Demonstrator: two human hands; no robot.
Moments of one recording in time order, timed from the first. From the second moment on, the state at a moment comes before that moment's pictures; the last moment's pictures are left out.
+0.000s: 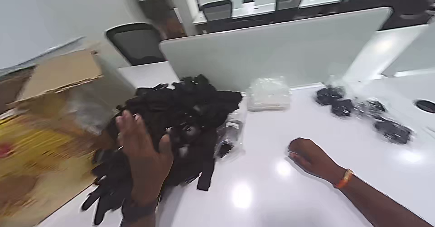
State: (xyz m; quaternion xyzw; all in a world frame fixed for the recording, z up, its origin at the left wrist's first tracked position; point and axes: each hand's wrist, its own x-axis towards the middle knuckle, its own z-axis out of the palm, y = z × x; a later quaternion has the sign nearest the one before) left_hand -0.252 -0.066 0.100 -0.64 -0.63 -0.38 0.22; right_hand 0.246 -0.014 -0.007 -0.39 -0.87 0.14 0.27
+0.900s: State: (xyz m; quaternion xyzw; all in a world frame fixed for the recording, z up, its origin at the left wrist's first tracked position) left_hand 0.050 0.002 -0.023 -0.86 -0.34 -0.33 -0.20; right_hand 0.458 0.018 0.048 -0.86 -0.46 0.04 0.20
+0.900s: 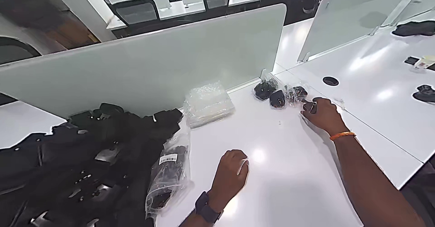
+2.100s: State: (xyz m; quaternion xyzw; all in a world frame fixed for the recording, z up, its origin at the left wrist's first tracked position) left_hand 0.047 0.011 -0.010 -0.65 -0.40 -0.44 -0.47; right_hand 0.282 -0.011 0.016 -0.52 -0.82 -0.02 0.25
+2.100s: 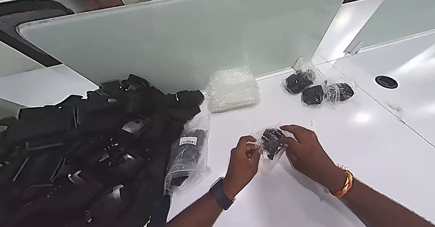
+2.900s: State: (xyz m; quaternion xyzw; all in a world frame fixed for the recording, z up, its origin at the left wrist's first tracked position) left_hand 0.048 0.001 -0.012 -0.68 -0.24 -0.45 -0.53; right_hand 0.268 -0.028 0.010 -0.45 -0.84 0.06 0.30
